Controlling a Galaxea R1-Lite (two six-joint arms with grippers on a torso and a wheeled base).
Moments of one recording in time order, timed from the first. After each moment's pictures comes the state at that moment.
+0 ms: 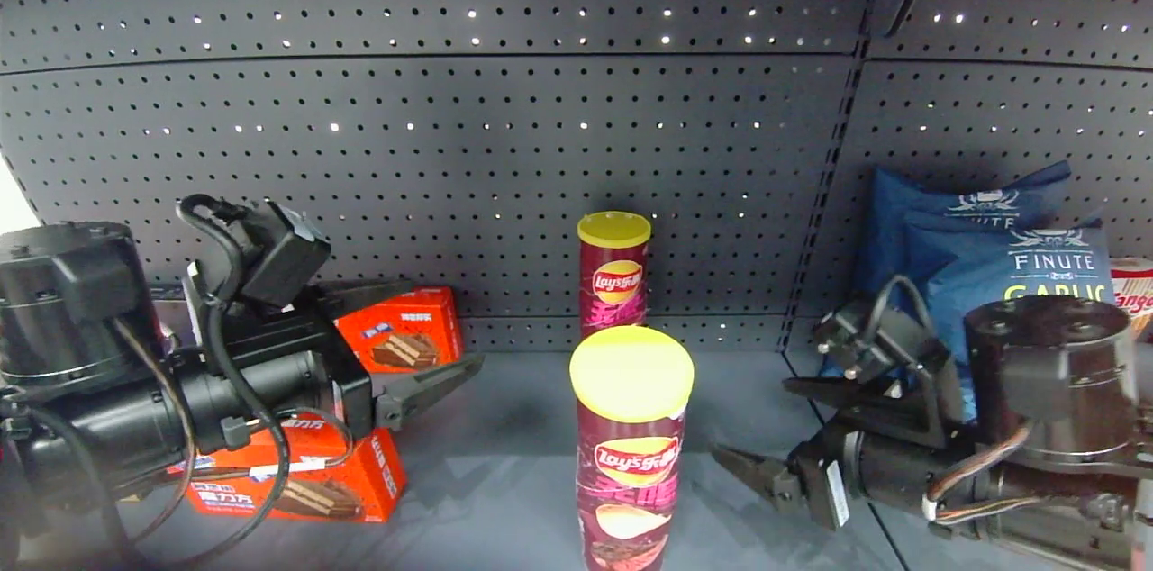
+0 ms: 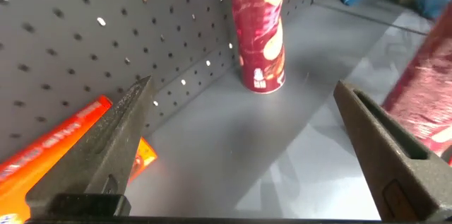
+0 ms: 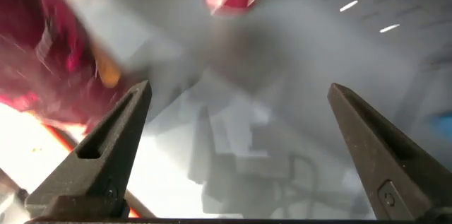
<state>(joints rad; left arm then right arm) -0.29 1.45 -0.53 -0.73 -0.45 0.21 0.72 1.48 -0.59 -0.49 -0.09 -0.01</state>
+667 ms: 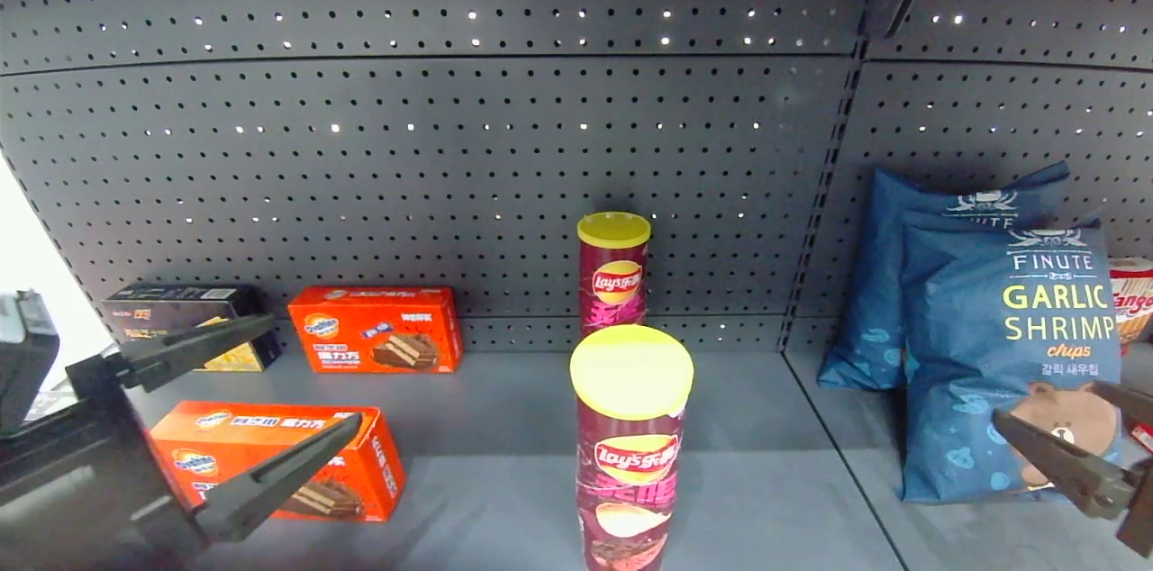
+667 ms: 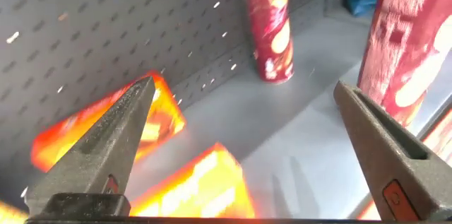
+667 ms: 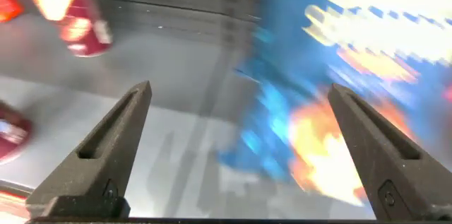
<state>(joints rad) -0.17 1.07 -0.28 -0.72 -0.45 0.20 0.29 0.89 -0.26 -0.49 -0.09 -0.01</state>
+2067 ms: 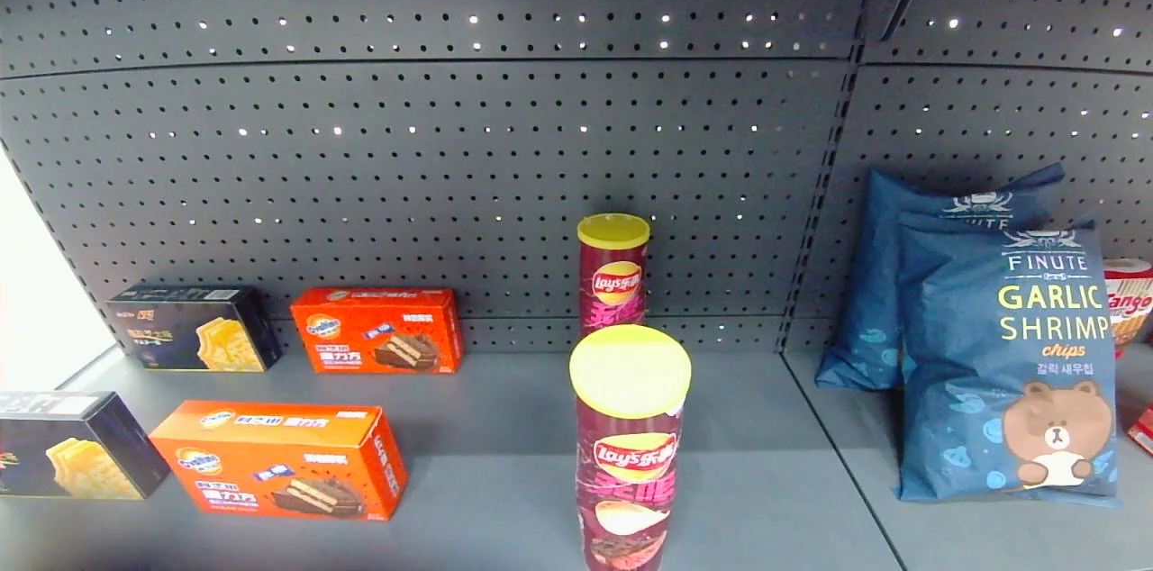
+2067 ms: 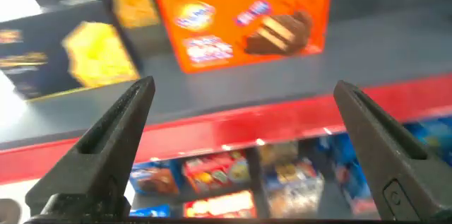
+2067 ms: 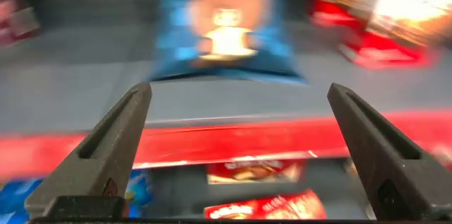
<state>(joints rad) 0.01 0.03 -0.08 0.10 -0.06 0.14 0.00 0.02 -0.03 0.01 -0.11 0.01</state>
